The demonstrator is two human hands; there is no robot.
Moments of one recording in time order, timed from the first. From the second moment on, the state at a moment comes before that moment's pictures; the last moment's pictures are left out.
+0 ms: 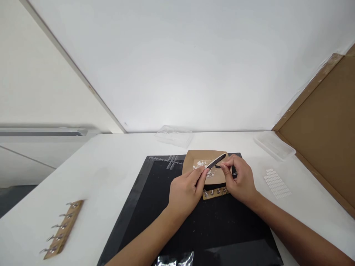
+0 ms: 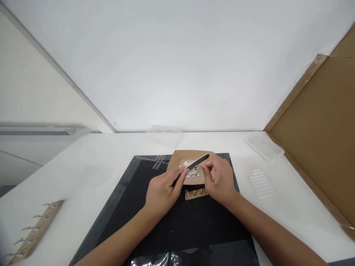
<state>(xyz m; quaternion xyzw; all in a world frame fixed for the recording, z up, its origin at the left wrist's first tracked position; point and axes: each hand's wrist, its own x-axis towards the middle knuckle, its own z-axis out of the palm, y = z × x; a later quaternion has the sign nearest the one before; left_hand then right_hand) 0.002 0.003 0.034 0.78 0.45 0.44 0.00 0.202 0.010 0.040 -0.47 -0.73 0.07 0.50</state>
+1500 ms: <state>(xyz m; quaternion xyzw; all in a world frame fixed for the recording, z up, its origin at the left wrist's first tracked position) 0.012 0.001 0.028 0.78 0.44 0.45 -0.04 0.188 0.008 0.040 -0.48 -0.76 0.05 0.43</state>
